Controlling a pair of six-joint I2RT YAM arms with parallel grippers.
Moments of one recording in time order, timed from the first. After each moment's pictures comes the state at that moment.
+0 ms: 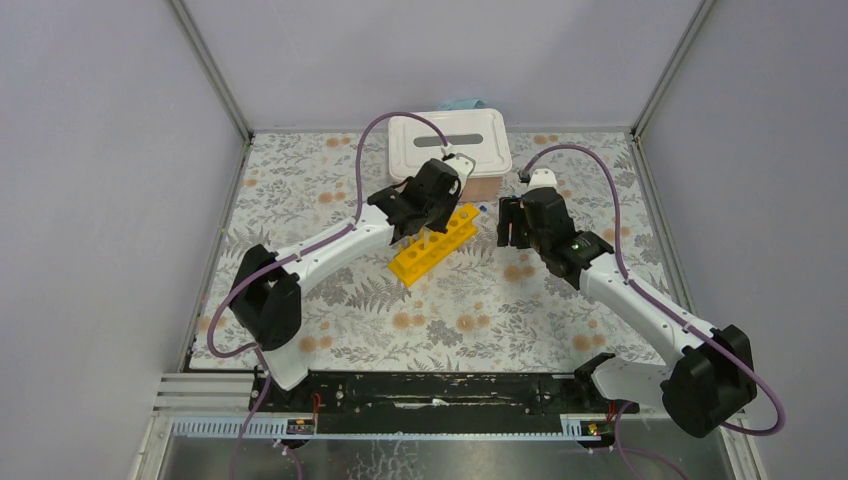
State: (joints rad) left arm -0.75 1.74 1.46 -0.47 -0.16 -0.10; right arm 0.53 1.20 0.89 -0.33 0.24 0.31
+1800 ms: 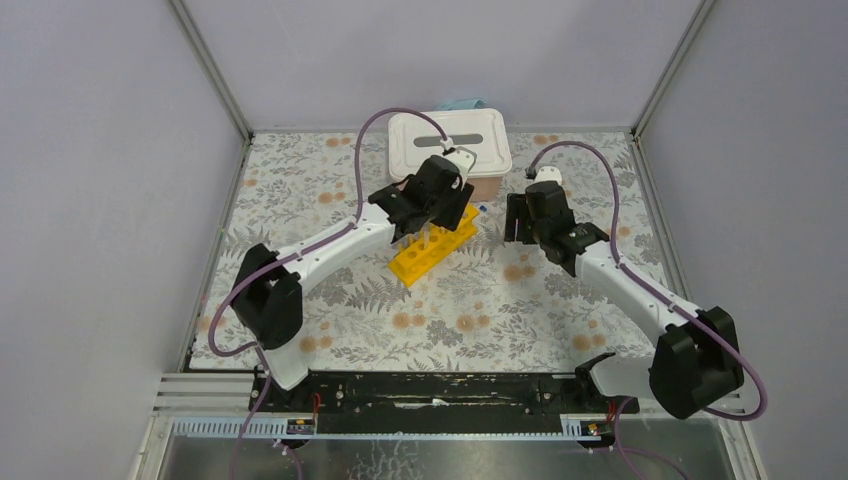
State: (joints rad) left arm -0.75 1.75 1.47 -0.42 -0.17 -0.13; right arm 0.46 1.27 0.90 -0.33 0.23 0.30
